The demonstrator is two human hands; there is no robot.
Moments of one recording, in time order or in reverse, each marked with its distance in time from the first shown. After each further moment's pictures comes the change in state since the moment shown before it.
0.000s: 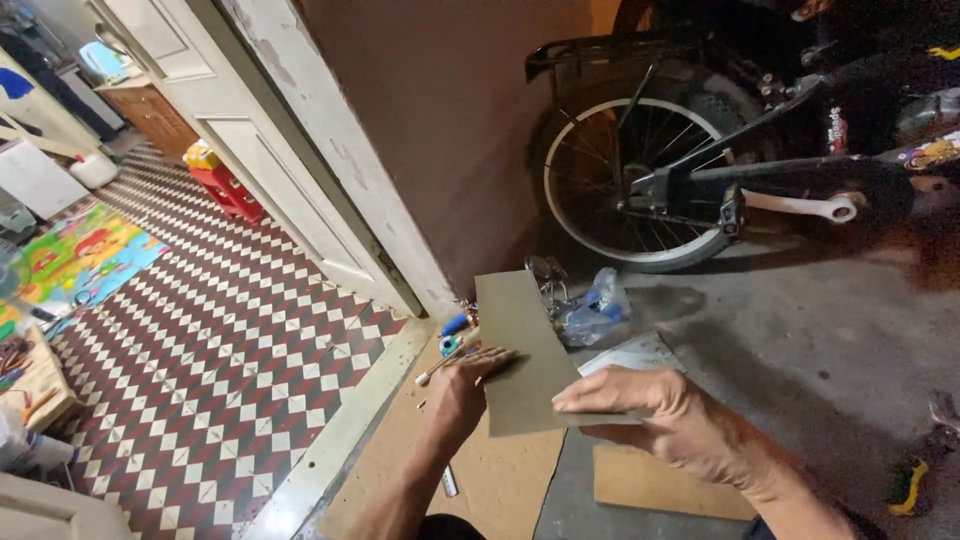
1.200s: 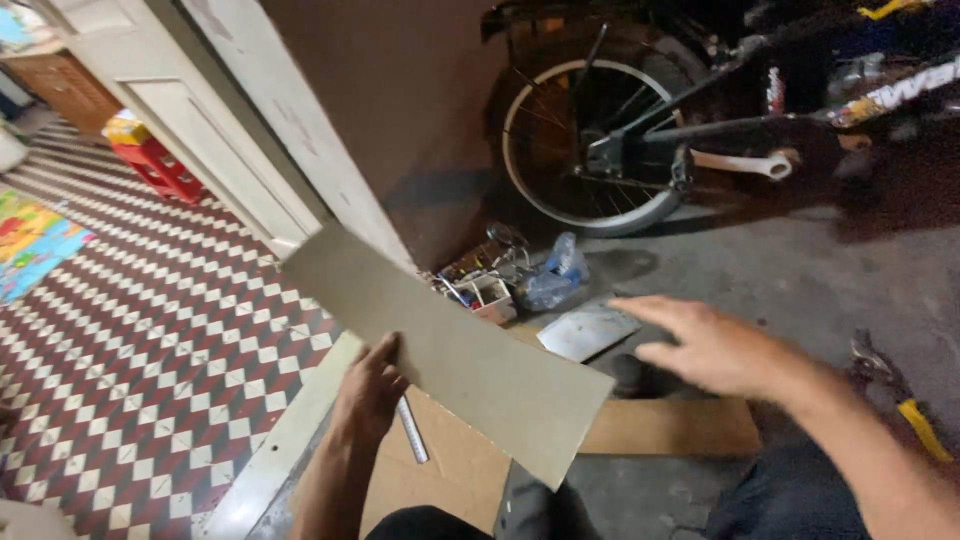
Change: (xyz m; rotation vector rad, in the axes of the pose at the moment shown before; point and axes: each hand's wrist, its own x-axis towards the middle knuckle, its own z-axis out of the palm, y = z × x) left_hand -0.061 -0.087 -0.018 -1.210 0.338 -0.930; right_hand -0.039 0.025 -0.062 -0.734 -0.137 0.544
